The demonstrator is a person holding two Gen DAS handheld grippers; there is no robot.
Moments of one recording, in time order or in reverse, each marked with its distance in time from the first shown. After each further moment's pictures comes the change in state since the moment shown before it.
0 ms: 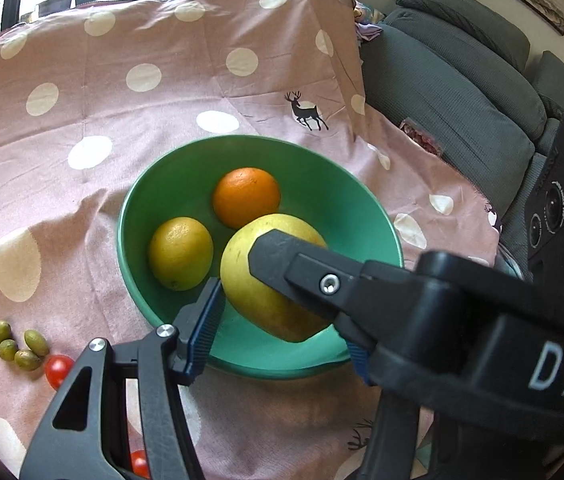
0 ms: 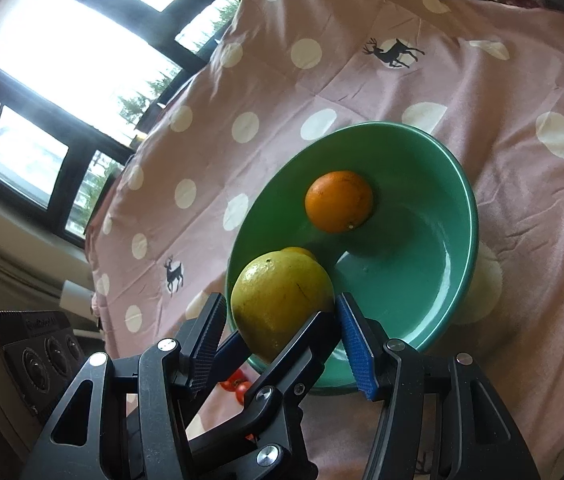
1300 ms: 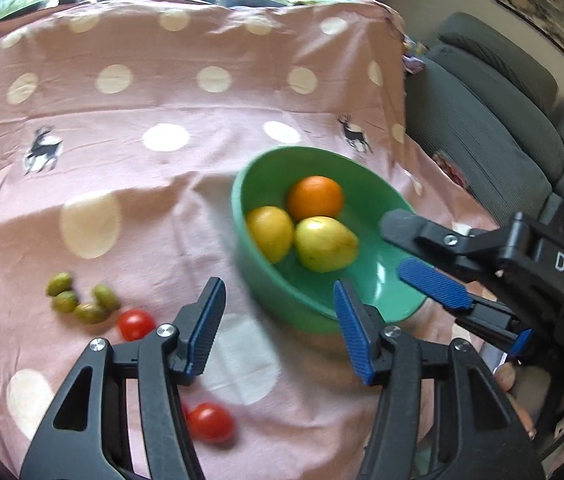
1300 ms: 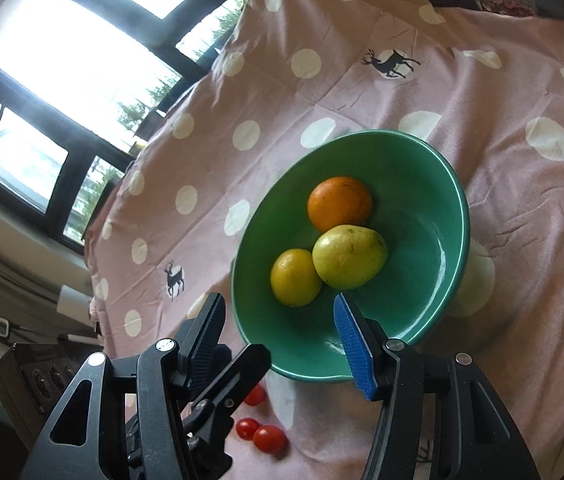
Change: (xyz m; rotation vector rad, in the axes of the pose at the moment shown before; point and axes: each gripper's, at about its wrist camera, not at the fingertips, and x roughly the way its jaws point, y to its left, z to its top) left arm -0.060 0.051 -0.028 -0.153 -0.067 0.084; right arm -0.015 0.013 -0.009 -0.020 -0.050 -0.002
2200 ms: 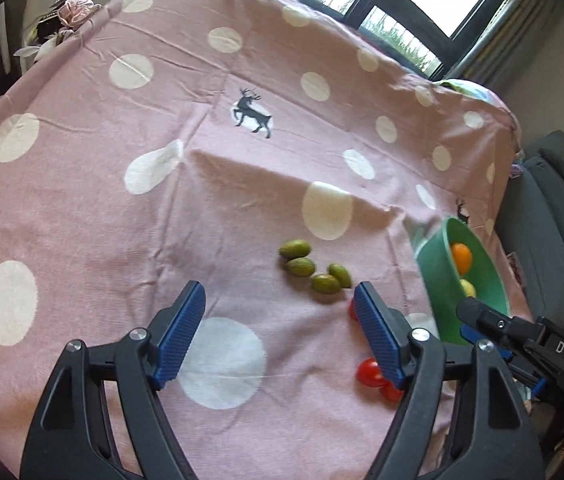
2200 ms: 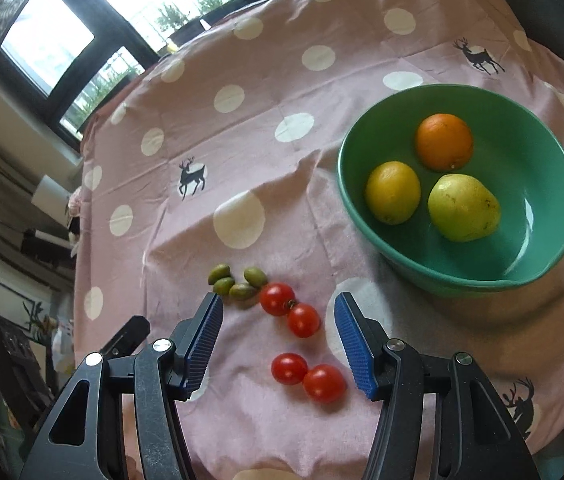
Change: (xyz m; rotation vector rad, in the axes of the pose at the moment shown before) left arm -0.088 0.157 -0.048 -0.369 -0.108 0.201; right arm 0.054 0.094 -0.076 -0.302 0.201 -0.118
